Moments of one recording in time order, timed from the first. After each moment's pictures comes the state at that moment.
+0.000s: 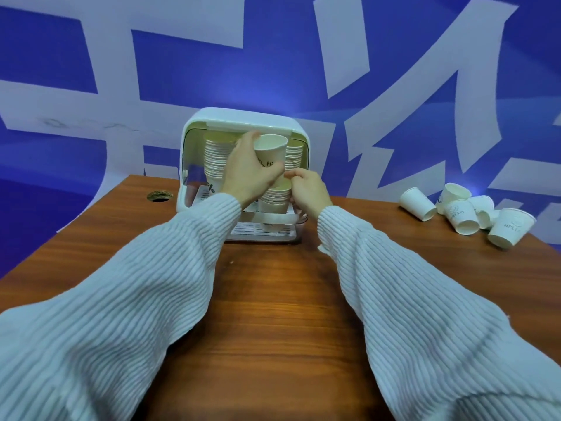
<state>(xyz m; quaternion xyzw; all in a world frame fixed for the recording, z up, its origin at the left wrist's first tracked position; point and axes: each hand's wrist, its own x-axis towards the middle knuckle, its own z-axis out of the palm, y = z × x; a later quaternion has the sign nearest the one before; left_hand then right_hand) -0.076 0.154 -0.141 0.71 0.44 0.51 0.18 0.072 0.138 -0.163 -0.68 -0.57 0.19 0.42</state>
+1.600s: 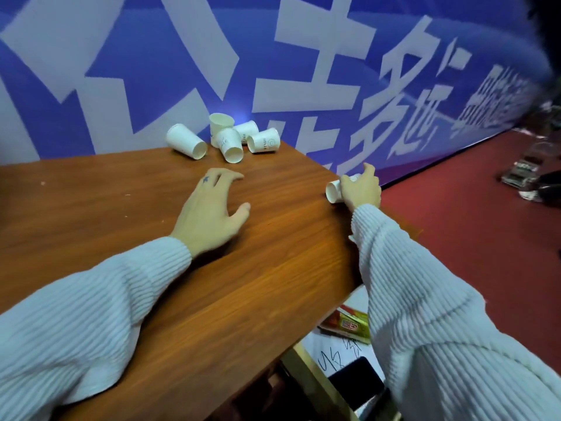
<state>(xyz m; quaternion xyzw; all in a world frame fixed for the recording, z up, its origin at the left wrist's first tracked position) 0.247 -0.043 -0.222 0.91 0.17 0.30 0.22 0.520 -0.209 -0.206 -0.90 -0.10 -0.07 0.42</state>
